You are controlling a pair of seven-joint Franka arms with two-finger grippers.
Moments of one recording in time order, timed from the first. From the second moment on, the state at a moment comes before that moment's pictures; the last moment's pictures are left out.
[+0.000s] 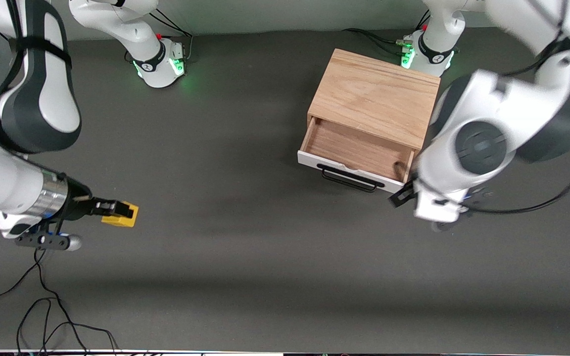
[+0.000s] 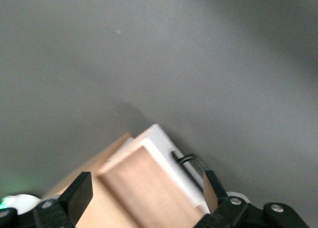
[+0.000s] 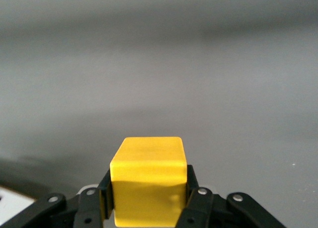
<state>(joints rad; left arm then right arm) -0.15 0.45 -0.27 -1.18 0.15 1.42 -0.90 0.35 0.41 -0.25 -1.31 0.28 1.67 0.17</state>
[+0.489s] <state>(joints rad) 0.07 0.29 -0.27 -1.15 0.09 1.34 -0.36 0.75 0.42 -0.24 -1.23 0.26 1.68 0.51</state>
